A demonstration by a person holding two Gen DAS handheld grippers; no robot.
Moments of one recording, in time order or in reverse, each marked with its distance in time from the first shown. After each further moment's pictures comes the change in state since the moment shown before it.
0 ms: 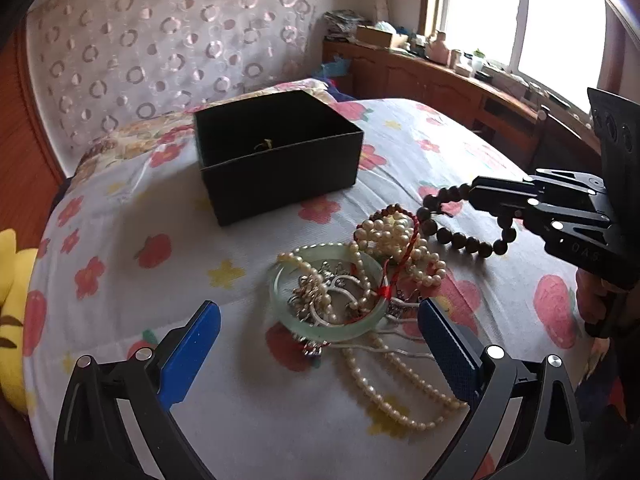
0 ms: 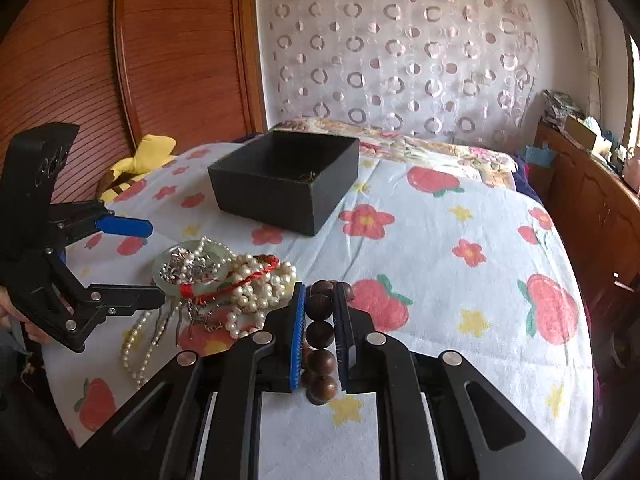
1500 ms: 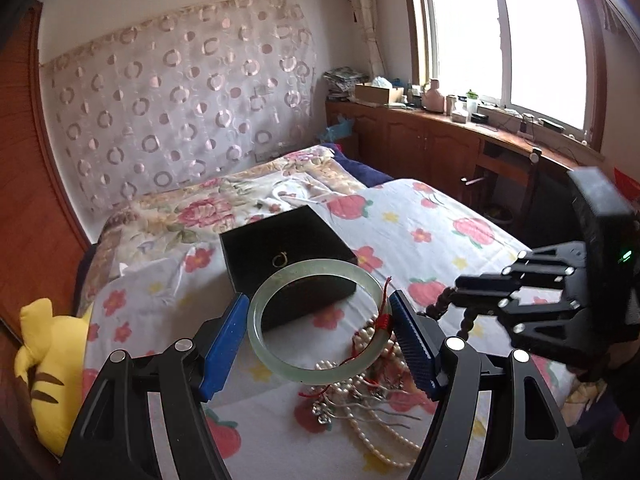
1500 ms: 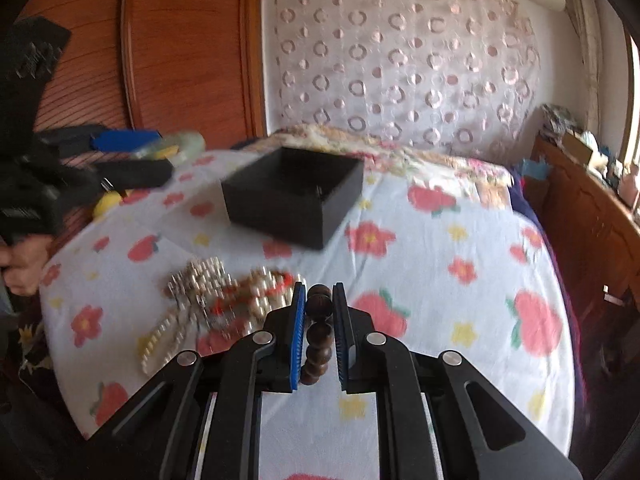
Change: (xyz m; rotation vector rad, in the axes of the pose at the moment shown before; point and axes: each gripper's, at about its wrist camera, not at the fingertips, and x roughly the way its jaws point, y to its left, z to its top) left arm -0.066 -0.015 0.054 0.070 -0.228 0.095; right arm -0.025 0.015 0.017 -0.053 -0.035 -0.020
